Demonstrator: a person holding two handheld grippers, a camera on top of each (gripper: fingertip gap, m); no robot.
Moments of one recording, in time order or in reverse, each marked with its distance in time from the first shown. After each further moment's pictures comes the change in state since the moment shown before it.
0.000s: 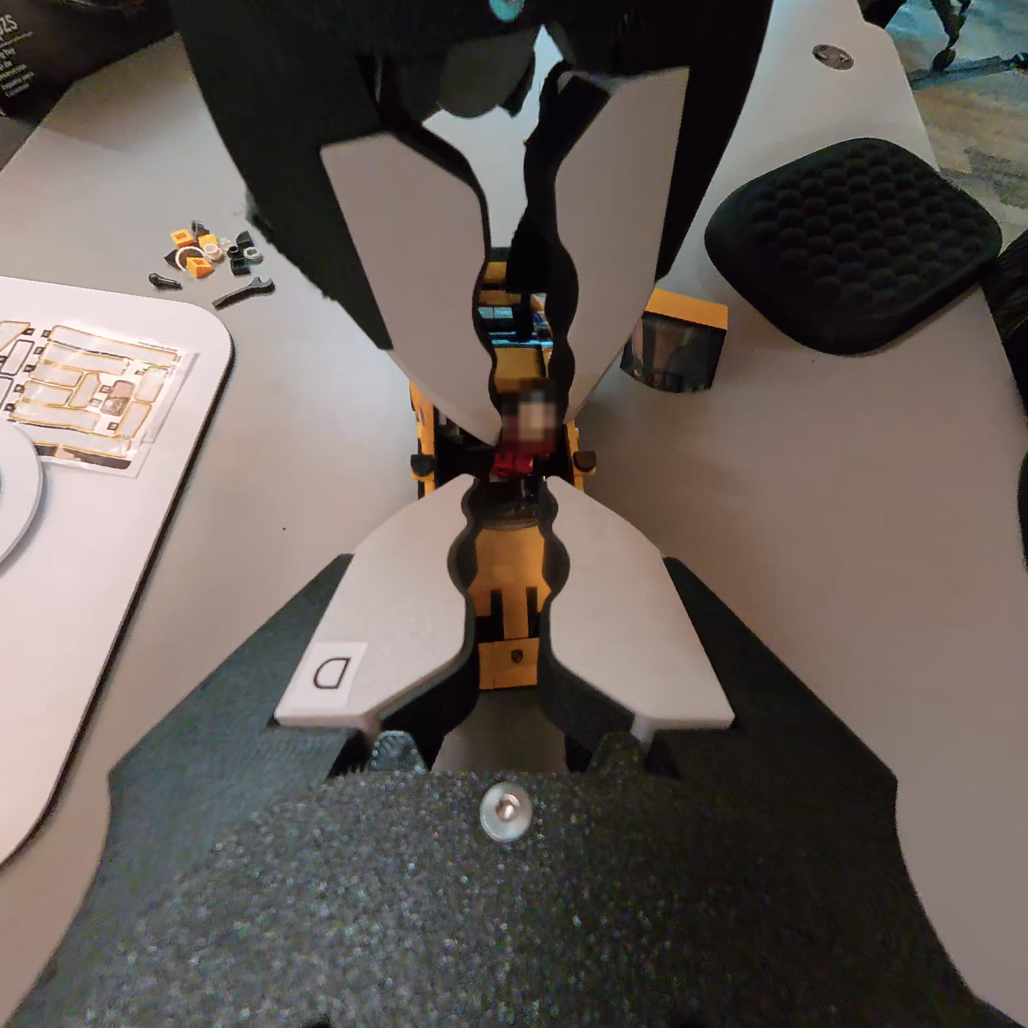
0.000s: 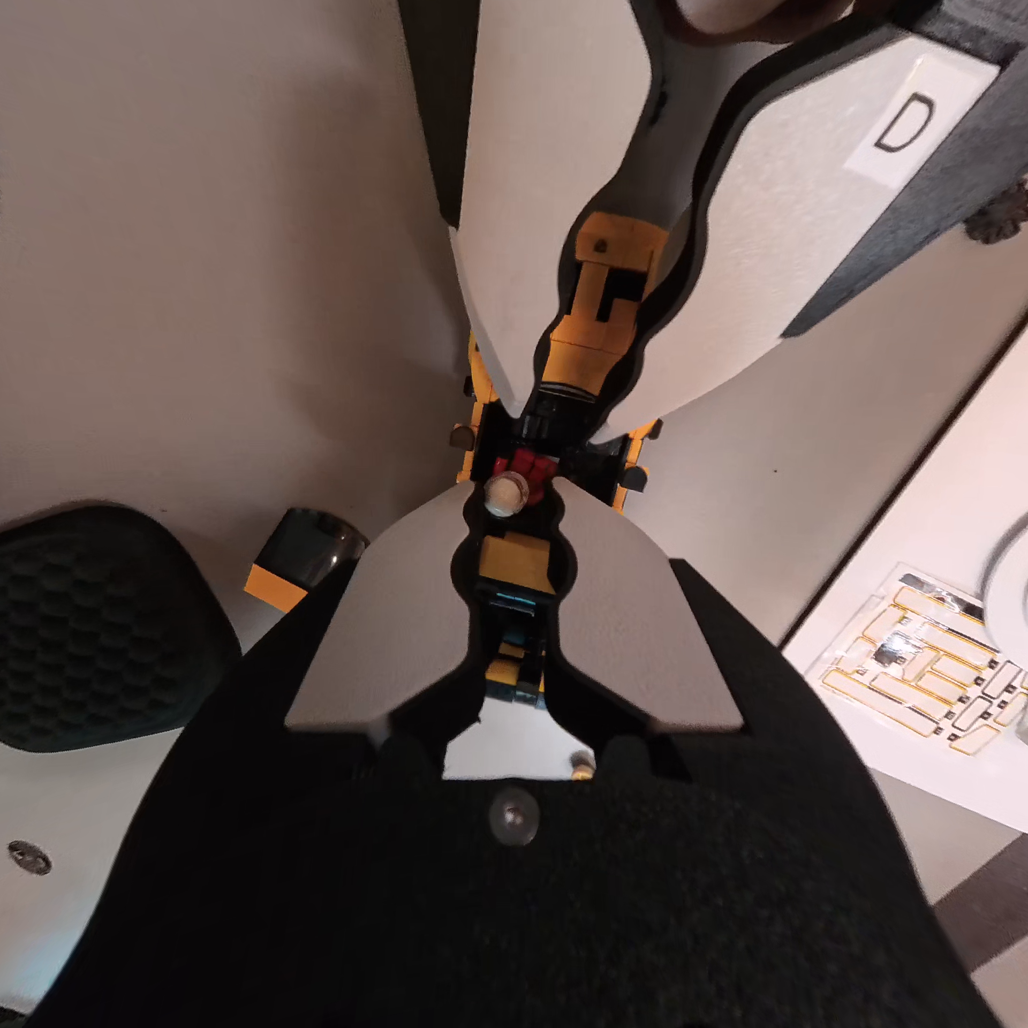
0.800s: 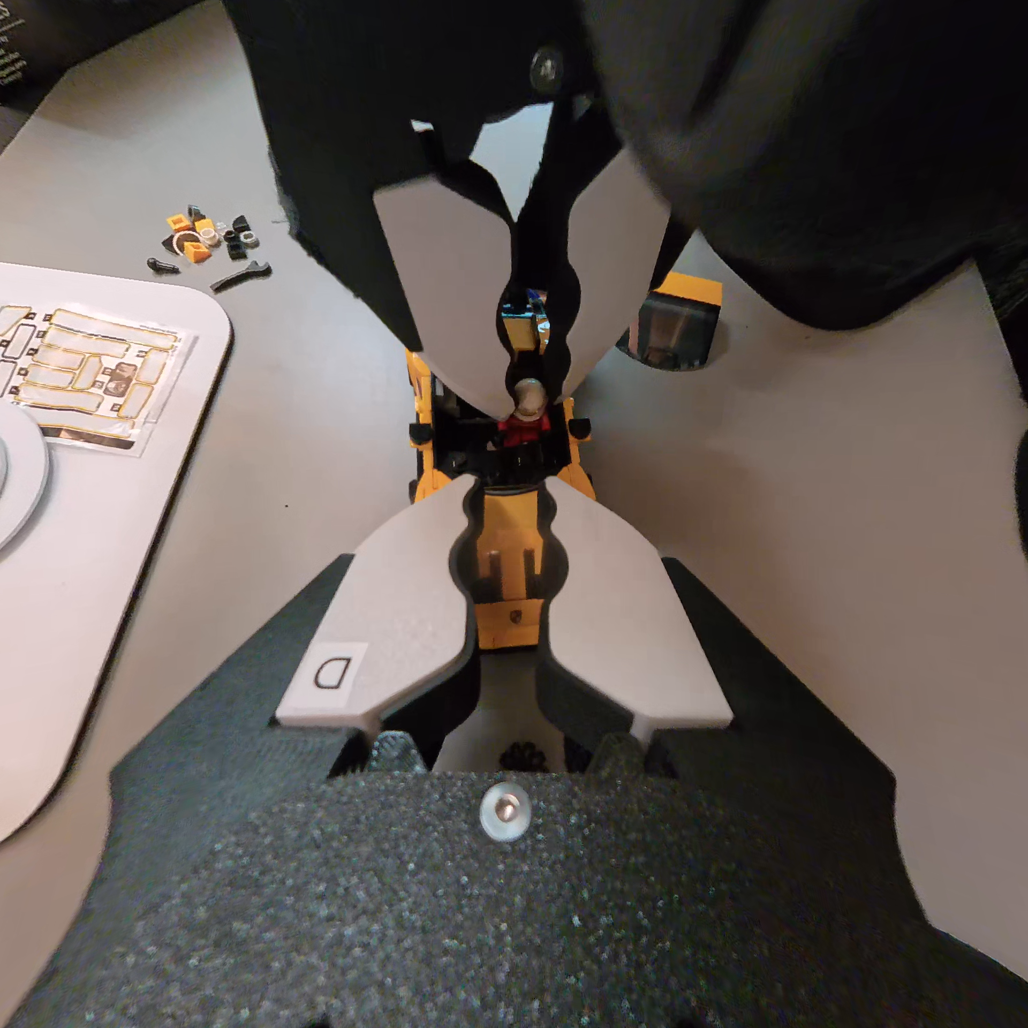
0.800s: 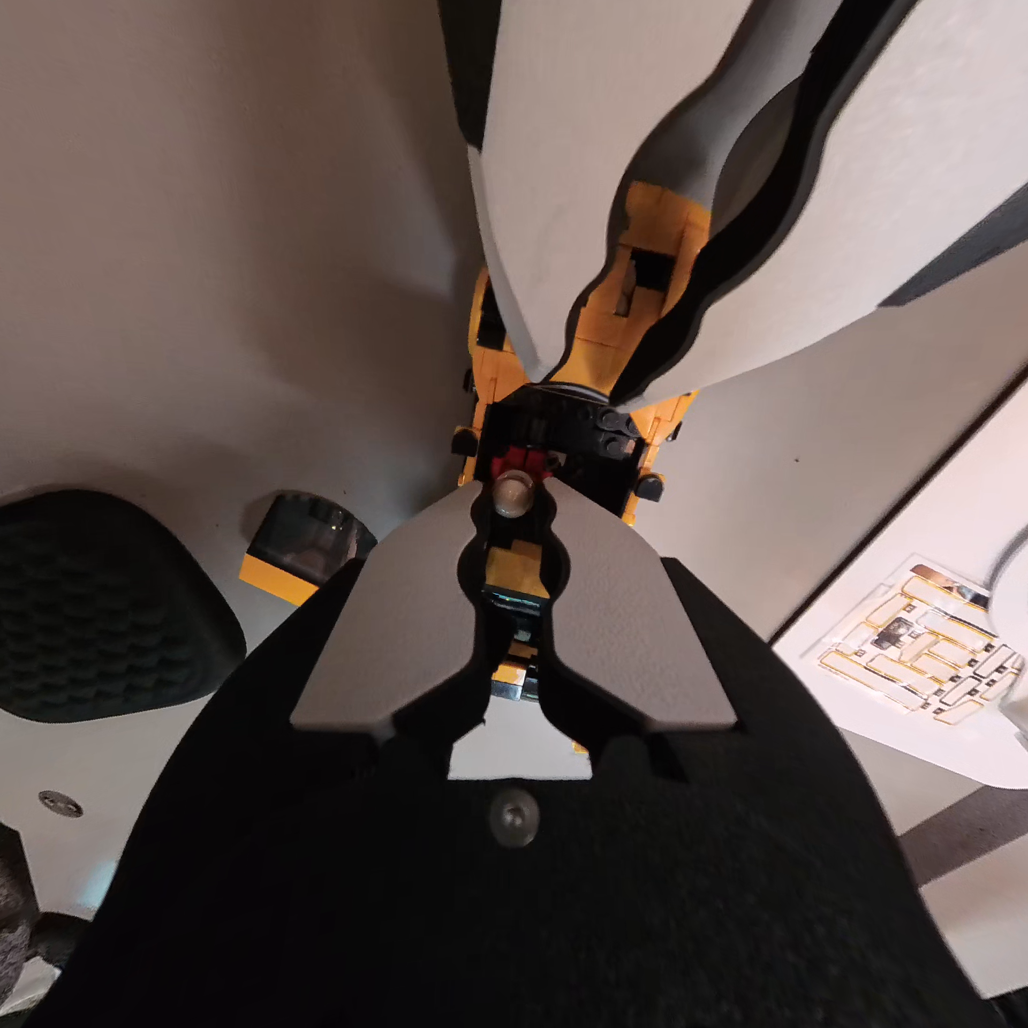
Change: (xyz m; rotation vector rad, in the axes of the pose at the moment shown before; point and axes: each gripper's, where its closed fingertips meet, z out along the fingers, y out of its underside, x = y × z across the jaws) left arm 0.001 0.007 -0.008 -0.011 0.007 0.014; right arm -0.002 0.007 0.009 -0.154 0.020 -0.006
